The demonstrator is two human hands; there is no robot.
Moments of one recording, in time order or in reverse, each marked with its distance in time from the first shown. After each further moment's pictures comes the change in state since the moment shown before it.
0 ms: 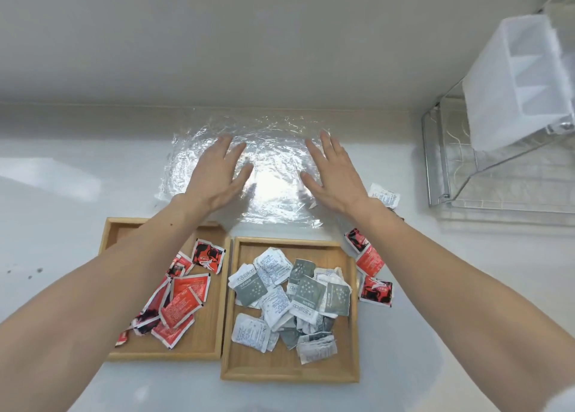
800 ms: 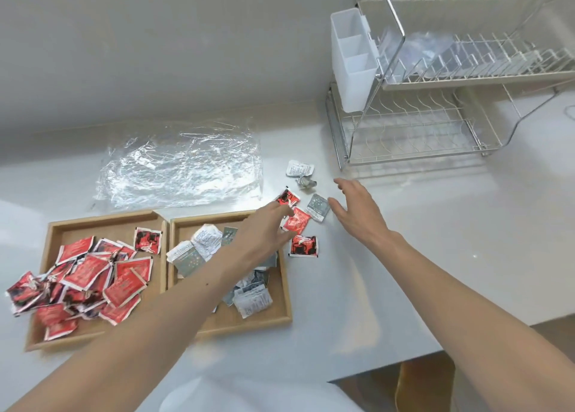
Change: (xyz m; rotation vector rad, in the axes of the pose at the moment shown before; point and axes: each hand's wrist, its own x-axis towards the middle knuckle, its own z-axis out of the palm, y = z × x) left_hand -0.121 0.245 0.050 -0.212 -0.197 0.236; right_hand -0.222 0.116 -0.032 0.243 0.206 0.343
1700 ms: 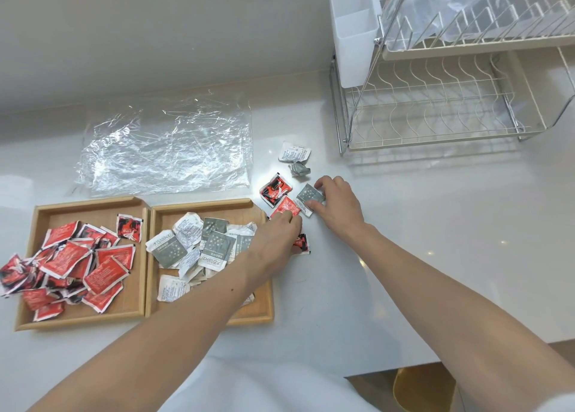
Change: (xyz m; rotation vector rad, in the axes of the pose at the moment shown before) left_hand 0.024 0.023 0.072 0.275 -0.199 -0.025; right_hand 0.030 0.025 0.048 0.029 -0.141 0.039
